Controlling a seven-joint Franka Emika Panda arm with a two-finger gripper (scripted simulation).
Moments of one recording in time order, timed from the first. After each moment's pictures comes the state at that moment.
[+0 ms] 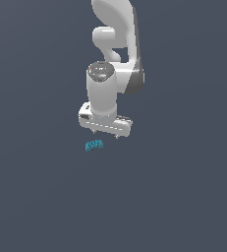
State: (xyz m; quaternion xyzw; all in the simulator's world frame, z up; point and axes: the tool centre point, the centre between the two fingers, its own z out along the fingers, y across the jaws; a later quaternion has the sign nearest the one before) arm -0.011 -0.032 0.156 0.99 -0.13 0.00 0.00
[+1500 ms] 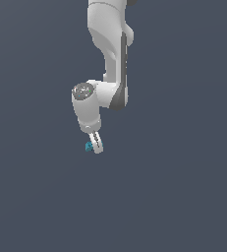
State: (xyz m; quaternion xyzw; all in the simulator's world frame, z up) arm -0.032 -0.092 0.079 0.83 -0.56 0.00 0.00
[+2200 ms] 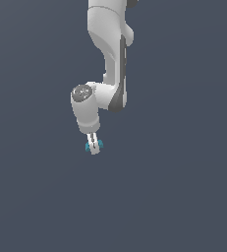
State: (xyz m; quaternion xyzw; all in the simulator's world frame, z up) arm -0.034 -0.099 0.070 0.80 -0.60 0.00 0.00
